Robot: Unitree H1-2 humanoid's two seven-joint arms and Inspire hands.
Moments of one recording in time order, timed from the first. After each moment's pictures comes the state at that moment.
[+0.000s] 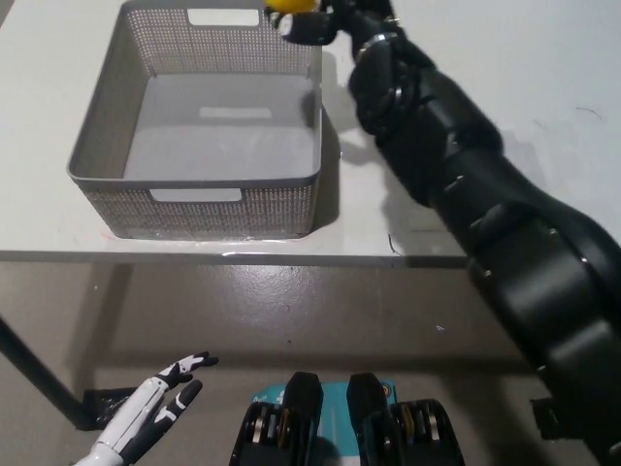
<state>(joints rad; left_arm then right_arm) 0.01 0.34 -0.12 0.11 0.19 -0.23 -0.22 -1.45 0.07 0.32 1.40 -0.47 -0.15 -0.31</state>
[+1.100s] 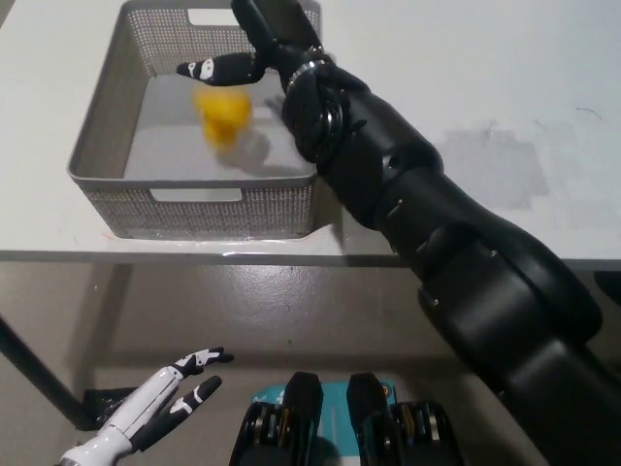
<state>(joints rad) -0.04 0.38 -0.17 0.06 0.24 -0.17 -0.27 -1.46 0.14 0.41 1.41 -0.49 -0.10 -0.21</state>
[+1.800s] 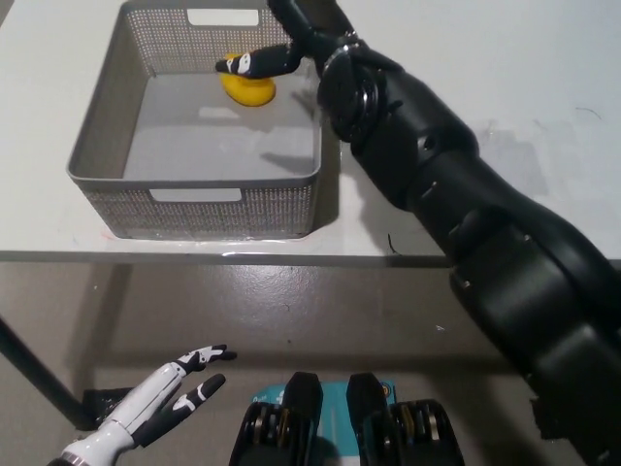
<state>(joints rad) -0.05 0.38 -0.17 0.06 0.25 -0.17 -0.29 -1.45 0.06 0.41 1.35 -0.49 -0.08 -0.13</state>
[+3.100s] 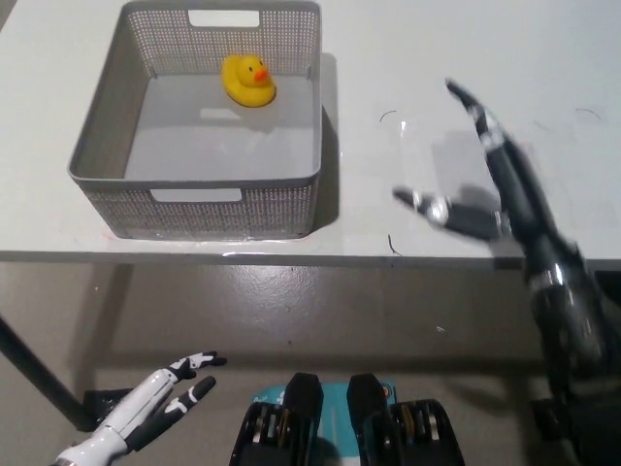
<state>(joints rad) -0.04 0.38 -0.13 0.11 0.25 -0.17 -0.28 -0.39 -0.18 0.17 0.00 -0.33 -0.08 -0.04</state>
